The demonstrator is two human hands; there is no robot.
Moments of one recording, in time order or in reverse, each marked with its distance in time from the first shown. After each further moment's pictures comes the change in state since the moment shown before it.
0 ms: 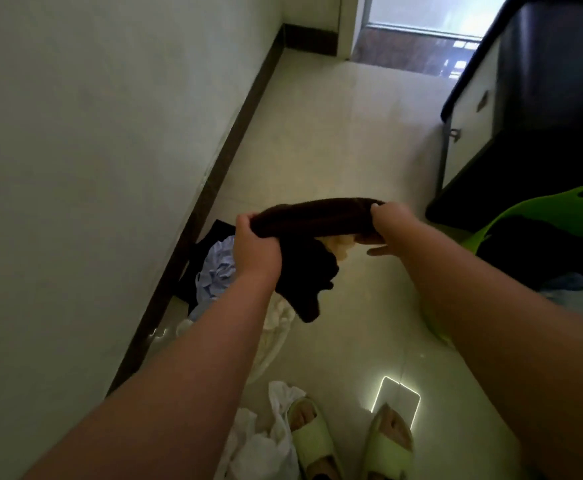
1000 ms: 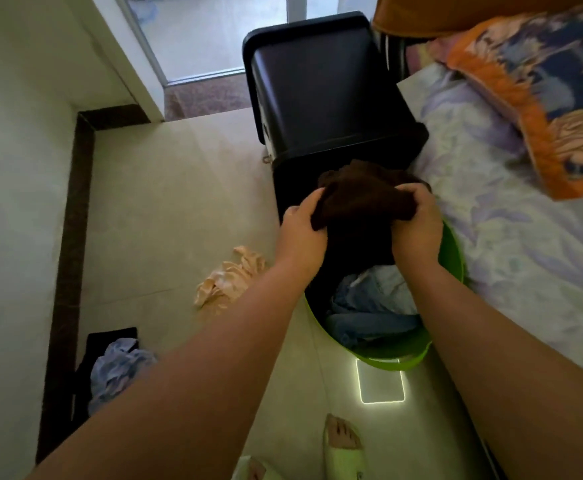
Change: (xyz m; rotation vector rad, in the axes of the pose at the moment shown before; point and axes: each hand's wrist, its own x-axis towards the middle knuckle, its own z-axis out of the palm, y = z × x) left_hand -0.136 0.156 0.295 0.289 -0.776 0.567; right_hand -0.016 0.138 -0.307 0.282 0.911 -0.567
